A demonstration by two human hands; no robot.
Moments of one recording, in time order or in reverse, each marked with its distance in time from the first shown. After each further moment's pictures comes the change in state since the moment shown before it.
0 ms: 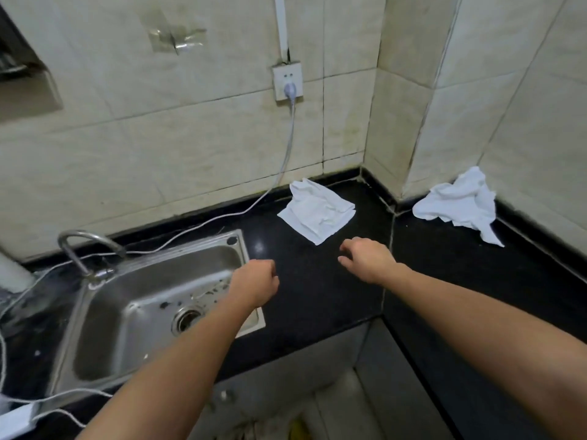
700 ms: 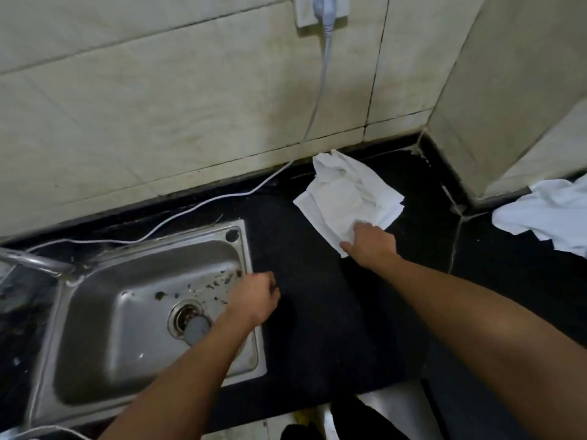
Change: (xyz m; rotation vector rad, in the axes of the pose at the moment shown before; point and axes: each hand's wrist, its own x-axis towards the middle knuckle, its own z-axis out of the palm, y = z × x) left_hand 0.168 -0.058 0.063 -0.130 -0.231 -0.178; right_hand 0.250 0.032 0.090 0.016 -0.174 0.184
